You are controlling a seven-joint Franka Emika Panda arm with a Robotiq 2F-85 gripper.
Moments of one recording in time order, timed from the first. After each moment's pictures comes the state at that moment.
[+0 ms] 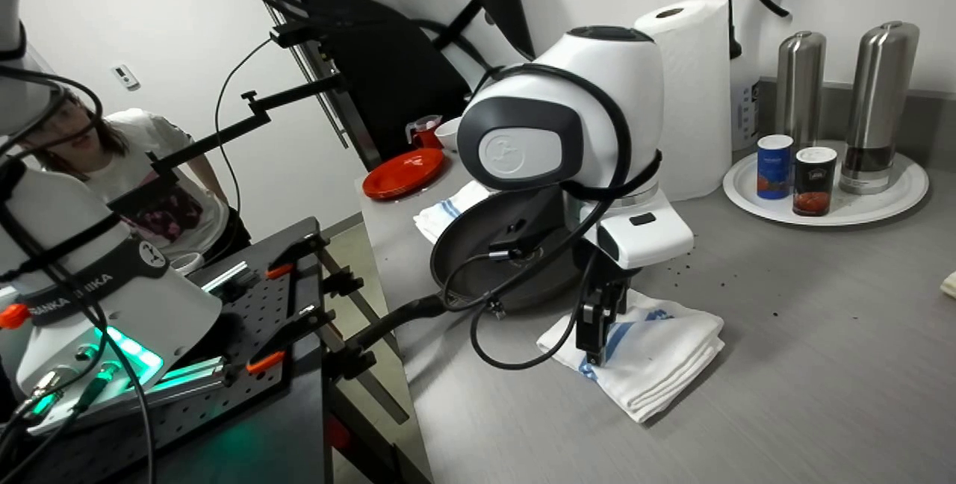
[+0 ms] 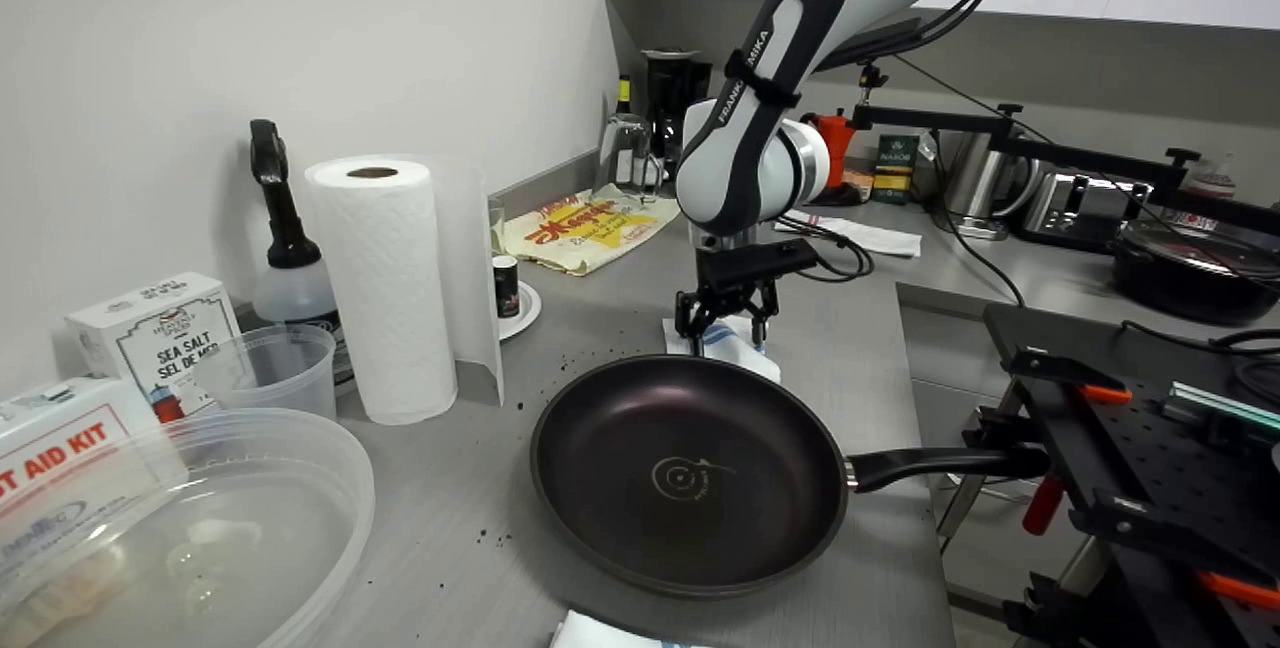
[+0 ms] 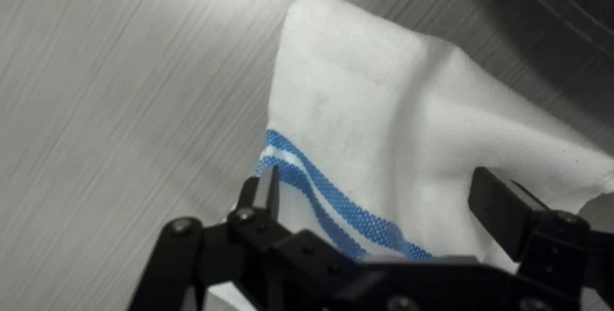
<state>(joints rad) -0.19 0.94 -0.23 -1.85 0.23 2.61 0.38</state>
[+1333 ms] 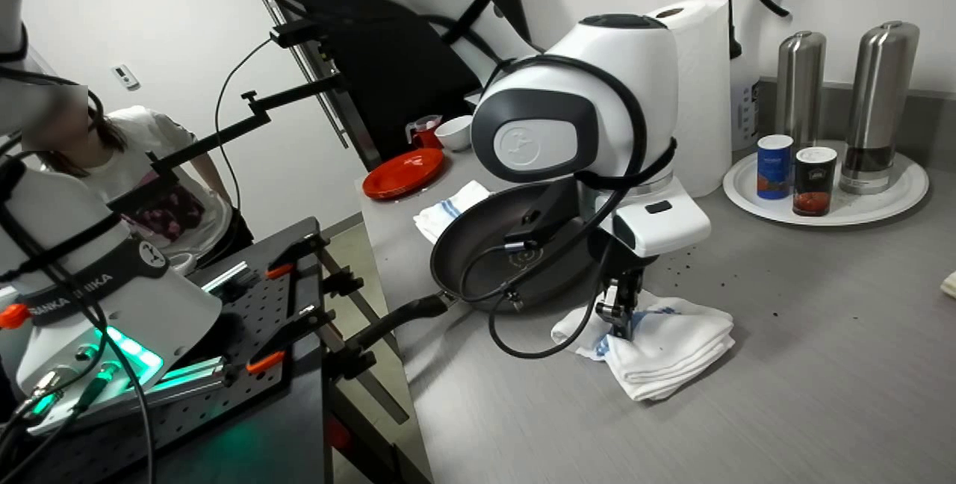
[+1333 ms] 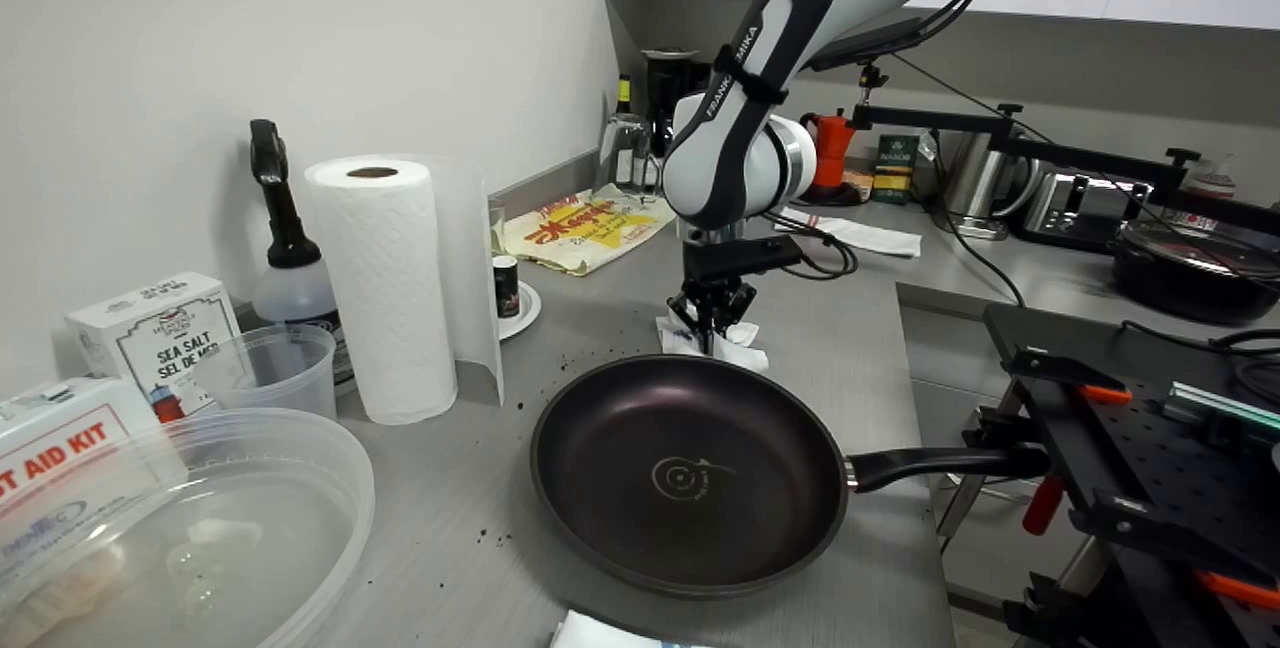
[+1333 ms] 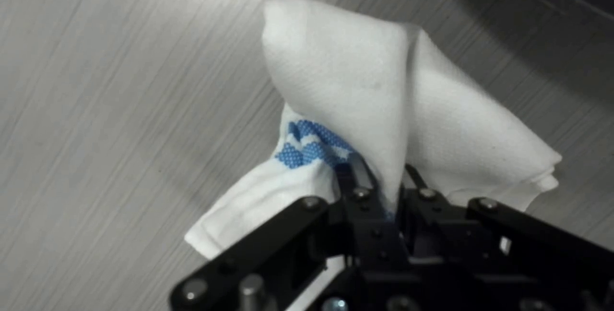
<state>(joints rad) -0.20 0.96 -0.22 -1.80 0.24 2.60 0.39</state>
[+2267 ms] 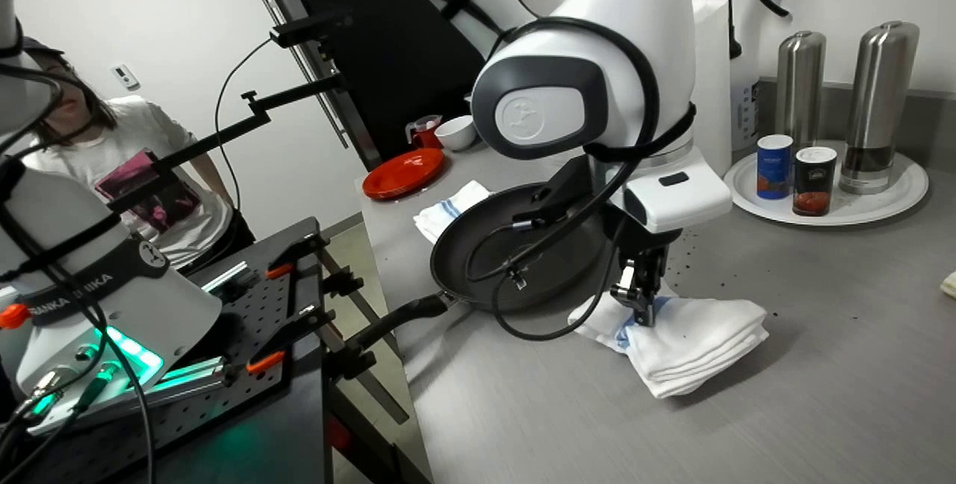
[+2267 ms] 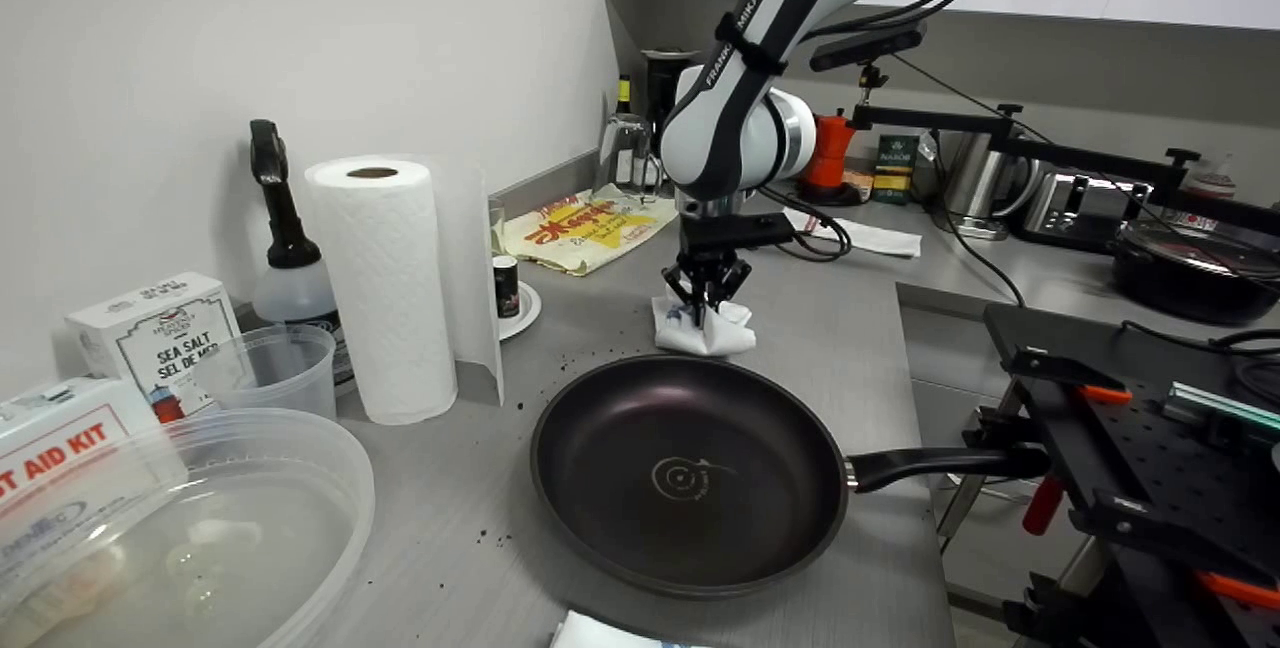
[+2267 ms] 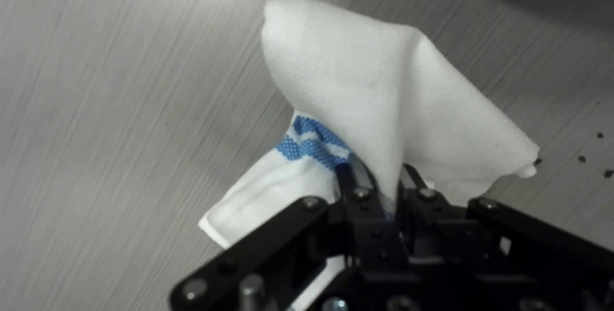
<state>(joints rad) -0.20 0.91 -0.24 -1.80 0.25 2.61 0.44</state>
